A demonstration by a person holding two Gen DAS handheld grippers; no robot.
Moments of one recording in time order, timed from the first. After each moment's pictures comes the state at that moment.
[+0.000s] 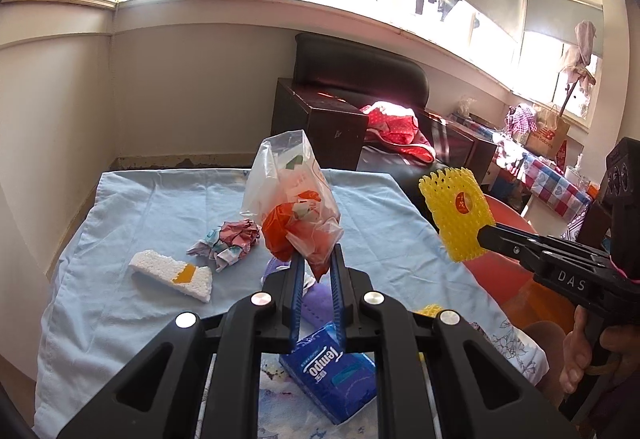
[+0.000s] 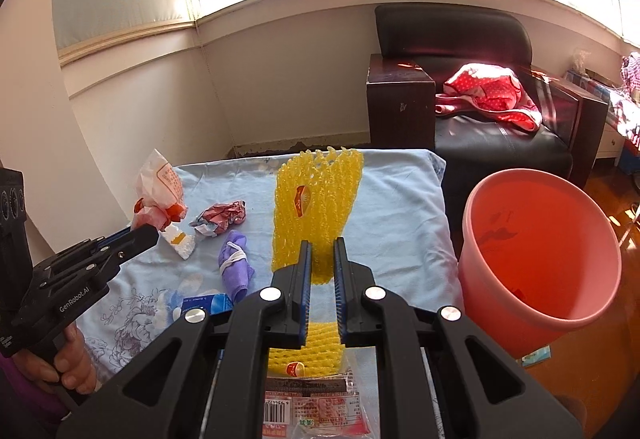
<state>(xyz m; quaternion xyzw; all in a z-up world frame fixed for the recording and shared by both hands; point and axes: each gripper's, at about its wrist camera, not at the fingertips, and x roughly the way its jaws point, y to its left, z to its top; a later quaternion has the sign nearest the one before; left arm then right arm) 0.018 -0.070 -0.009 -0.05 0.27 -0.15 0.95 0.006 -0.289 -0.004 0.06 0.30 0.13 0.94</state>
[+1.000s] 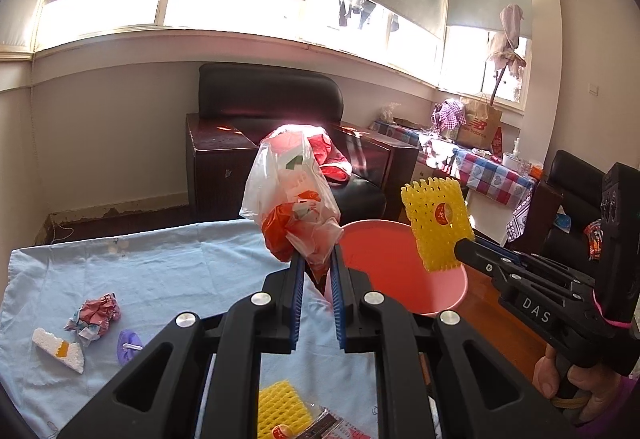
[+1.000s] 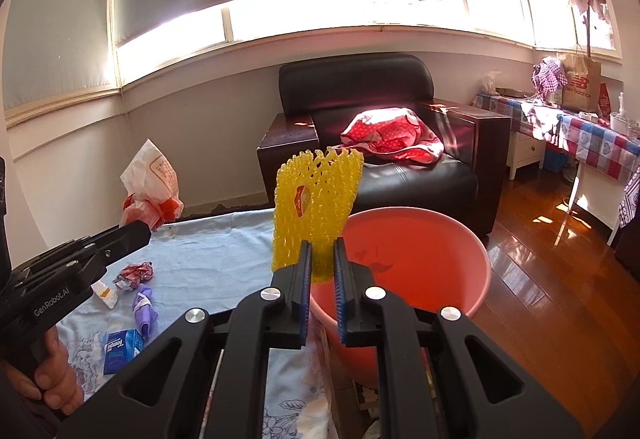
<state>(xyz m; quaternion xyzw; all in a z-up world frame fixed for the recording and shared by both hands) 0.024 -0.213 0.034 -0.01 0.22 -0.27 0.94 -0.043 -0.403 0.016 0.10 0.21 -0.03 0.97</state>
